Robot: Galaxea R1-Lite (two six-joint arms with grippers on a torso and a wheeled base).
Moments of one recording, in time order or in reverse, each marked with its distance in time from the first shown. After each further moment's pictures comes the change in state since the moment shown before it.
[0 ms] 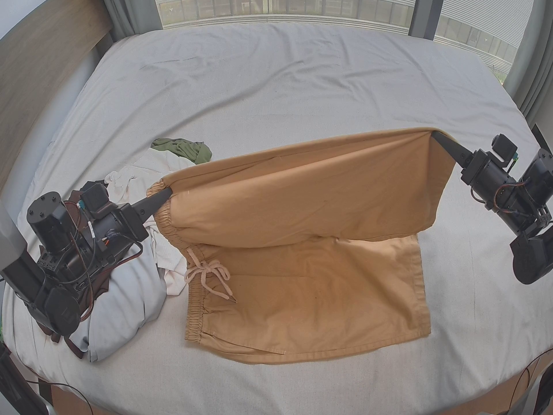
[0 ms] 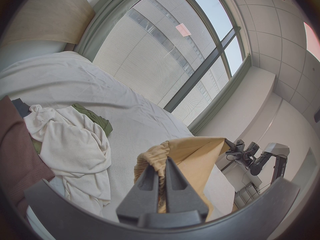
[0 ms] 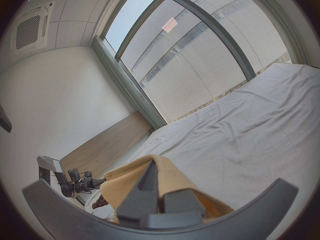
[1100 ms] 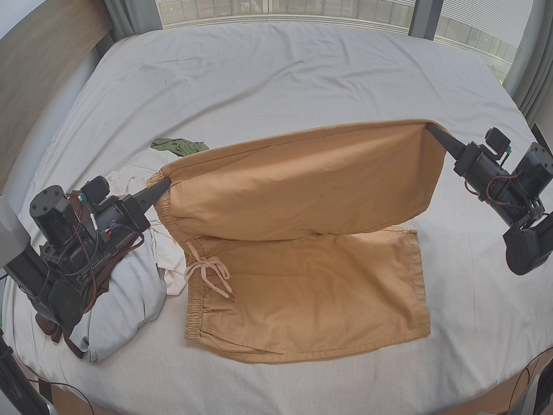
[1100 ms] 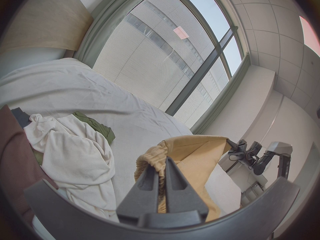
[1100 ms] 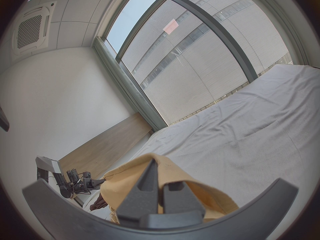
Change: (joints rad) left arm 0.000 0.022 -0.057 -0.001 0.023 0.022; right arm 0.015 0.049 -0.081 0.014 -0.001 -0.003
